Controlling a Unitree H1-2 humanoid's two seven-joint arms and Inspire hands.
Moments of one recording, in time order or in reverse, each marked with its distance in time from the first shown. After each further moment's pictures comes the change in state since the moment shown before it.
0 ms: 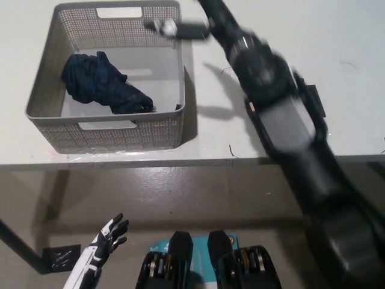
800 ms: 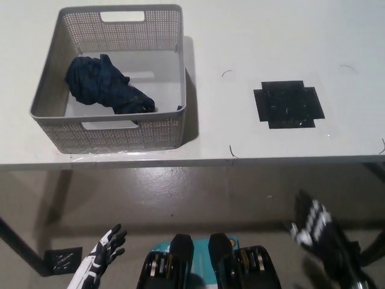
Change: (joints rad) left_arm 0.022 -0.001 0.004 0.041 -0.003 0.004 0.000; right_arm 1.048 -0.104 -0.166 -0.540 0.425 -0.031 0.184
